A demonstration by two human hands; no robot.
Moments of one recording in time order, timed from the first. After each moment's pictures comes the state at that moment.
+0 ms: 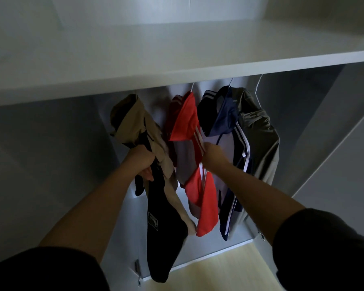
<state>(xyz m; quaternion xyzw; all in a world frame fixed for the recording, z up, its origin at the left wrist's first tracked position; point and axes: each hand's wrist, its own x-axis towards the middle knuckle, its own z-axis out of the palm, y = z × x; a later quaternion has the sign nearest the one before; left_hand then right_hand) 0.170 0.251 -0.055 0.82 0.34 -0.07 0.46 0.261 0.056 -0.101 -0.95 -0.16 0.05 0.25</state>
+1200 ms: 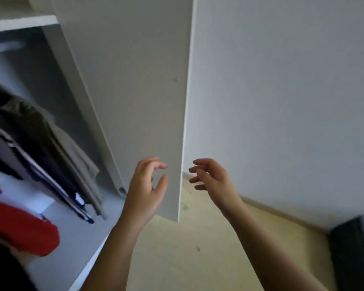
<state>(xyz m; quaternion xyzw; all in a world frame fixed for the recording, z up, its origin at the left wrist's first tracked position) -0.070 -0.253 -0.092 0.80 -0.31 0.04 0.51 -0.154 -0.416 -0.083 -0.72 0.20 -0.16 0.65</state>
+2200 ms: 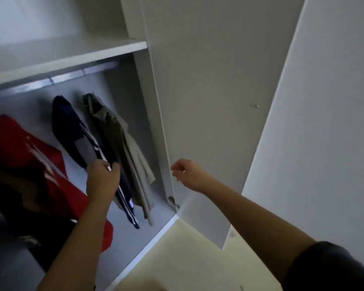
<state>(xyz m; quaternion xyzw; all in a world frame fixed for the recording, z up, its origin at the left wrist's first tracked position) 0.111 -0.088 -0.091 0.90 0.15 0.14 0.39 0.071 -0.325 -0.093 -0.89 0.00 0.07 0.44</state>
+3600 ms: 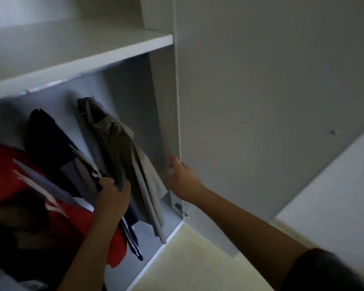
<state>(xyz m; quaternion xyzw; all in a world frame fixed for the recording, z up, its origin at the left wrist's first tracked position) 0.206 -0.055 -0.108 0.91 0.15 -0.04 0.39 0.199 -0.246 -0.100 -0.92 0.01 0.04 0.39</state>
